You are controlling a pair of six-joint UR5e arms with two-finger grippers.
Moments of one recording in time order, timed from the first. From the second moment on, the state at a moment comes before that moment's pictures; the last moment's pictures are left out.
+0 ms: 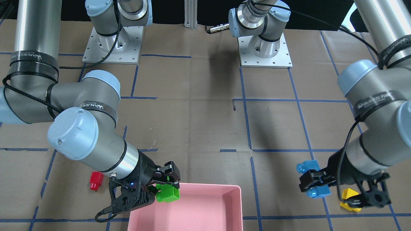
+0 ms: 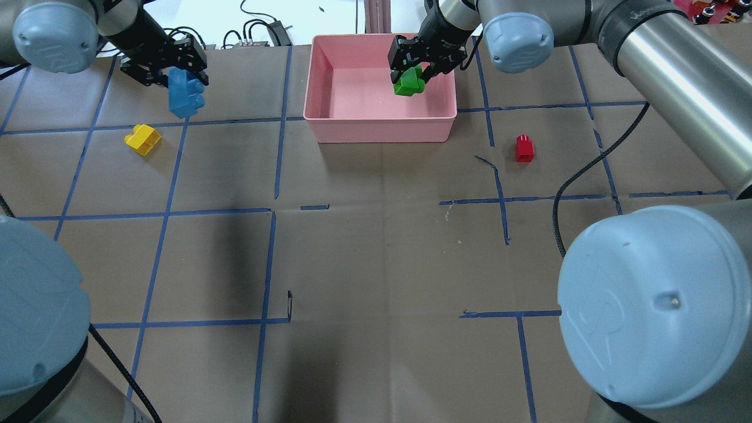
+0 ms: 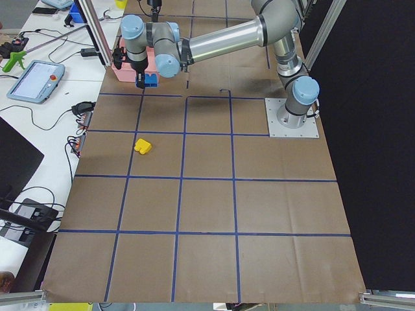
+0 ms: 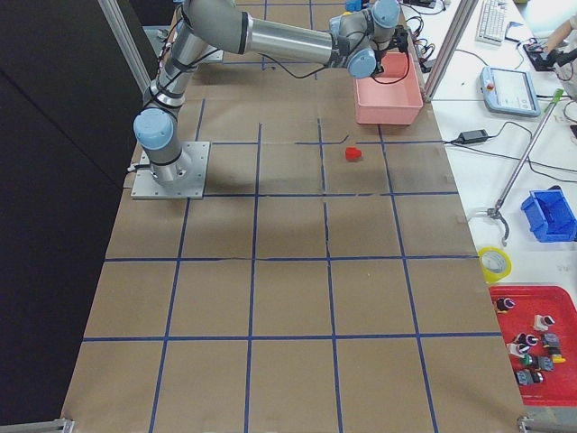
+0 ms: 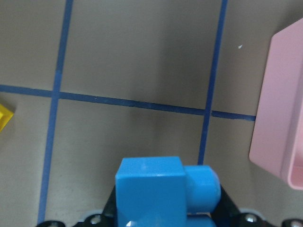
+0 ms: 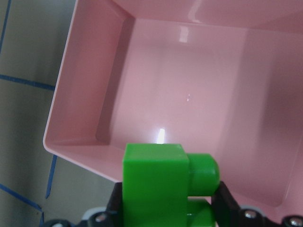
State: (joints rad) left arm -1.43 -2.16 -1.19 -1.28 1.40 0.08; right arm 1.68 -0.95 1.21 -2.07 -1.15 -0.05
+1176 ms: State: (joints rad) left arm -1.74 -2.34 -0.98 -1.22 1.55 -0.37; right arm 1.57 -1.11 1.20 -1.84 -1.38 -0.25
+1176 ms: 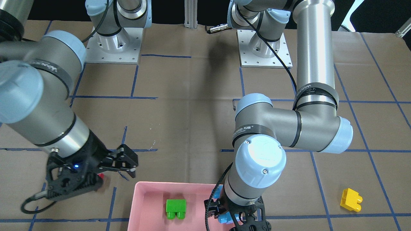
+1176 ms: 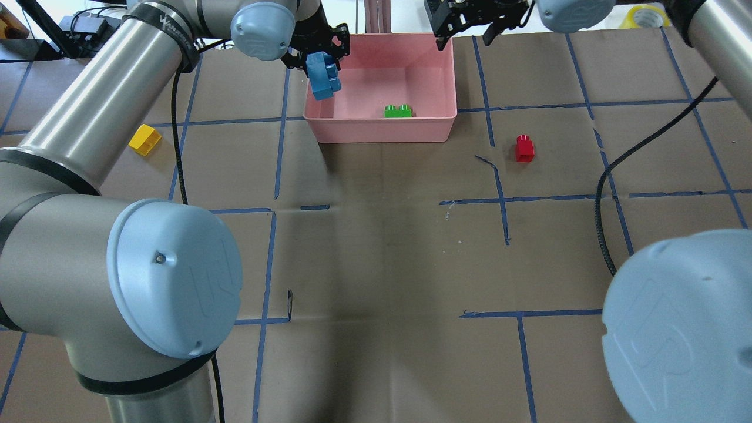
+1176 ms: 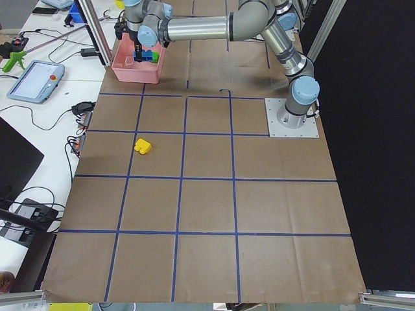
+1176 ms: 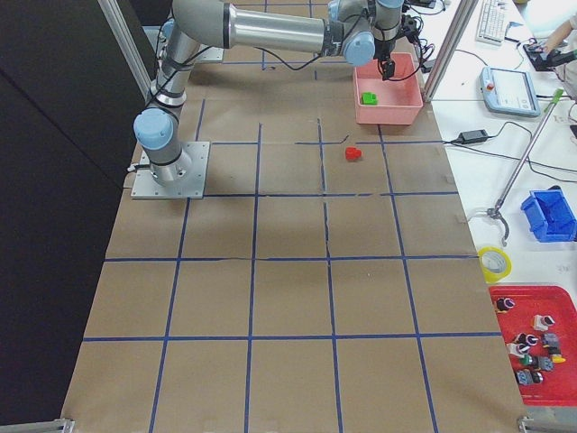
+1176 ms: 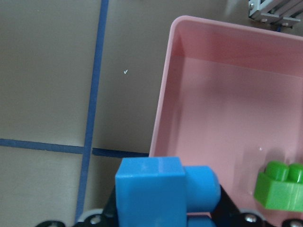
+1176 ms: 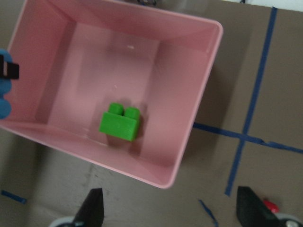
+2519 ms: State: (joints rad) left arm -1.40 -2.19 -1.06 -1.31 1.54 0.04; right arm 1.45 -1.23 1.78 -2.20 -1.53 -0.10
